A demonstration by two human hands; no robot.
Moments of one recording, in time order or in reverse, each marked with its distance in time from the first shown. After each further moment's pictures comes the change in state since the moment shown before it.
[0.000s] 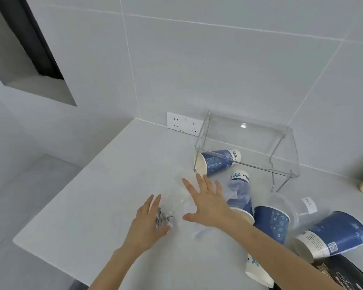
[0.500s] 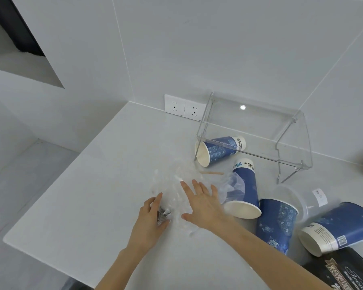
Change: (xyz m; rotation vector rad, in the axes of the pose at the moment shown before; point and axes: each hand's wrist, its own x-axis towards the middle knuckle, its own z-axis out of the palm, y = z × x) left_hand 0.020 -0.022 0.030 -0.102 0.013 -0.030; right_hand 0.021 -0.005 0.038 -0.011 -0.091 0.069
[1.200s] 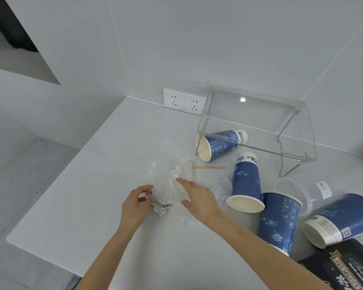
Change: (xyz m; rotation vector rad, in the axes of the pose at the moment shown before) left_hand 0.011 0.013 -0.043 -0.448 0.194 -0.215; right_hand 0.005 -0.009 -0.001 0.296 0.158 -0.077
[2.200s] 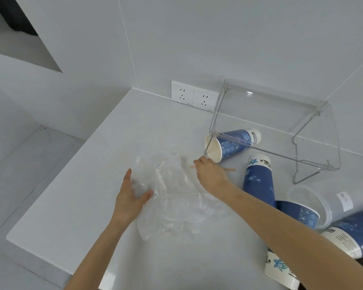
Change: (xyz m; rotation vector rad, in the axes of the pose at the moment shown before) left_hand 0.030 0.004 -0.022 0.103 0.007 -0.108; right_hand 0.075 0.023 -0.020 -0.314 -0.044 0.061
